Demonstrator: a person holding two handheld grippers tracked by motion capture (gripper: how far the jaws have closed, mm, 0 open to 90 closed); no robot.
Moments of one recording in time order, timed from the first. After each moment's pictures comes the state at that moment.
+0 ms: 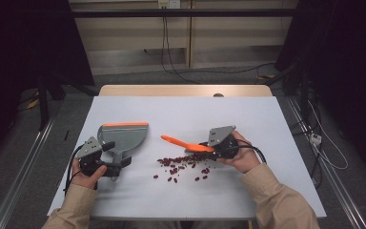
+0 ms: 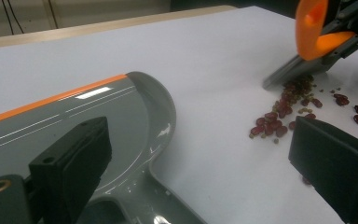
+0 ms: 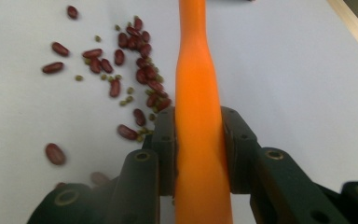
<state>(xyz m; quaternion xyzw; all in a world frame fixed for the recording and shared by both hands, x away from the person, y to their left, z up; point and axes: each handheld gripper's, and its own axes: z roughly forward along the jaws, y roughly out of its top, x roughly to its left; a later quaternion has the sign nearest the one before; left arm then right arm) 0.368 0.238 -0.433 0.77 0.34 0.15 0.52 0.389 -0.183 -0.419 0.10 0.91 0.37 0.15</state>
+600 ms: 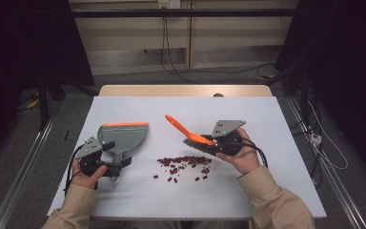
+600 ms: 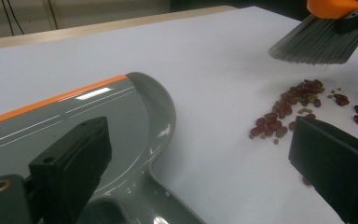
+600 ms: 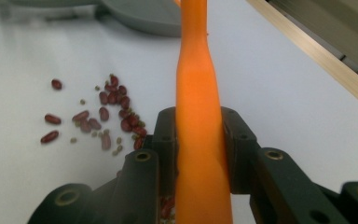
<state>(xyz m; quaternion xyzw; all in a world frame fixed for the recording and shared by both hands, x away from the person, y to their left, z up) 0.368 0.238 -0.432 0.77 0.34 0.15 0.52 0.381 -0.184 -0.392 0.22 0.86 0.42 0.17</state>
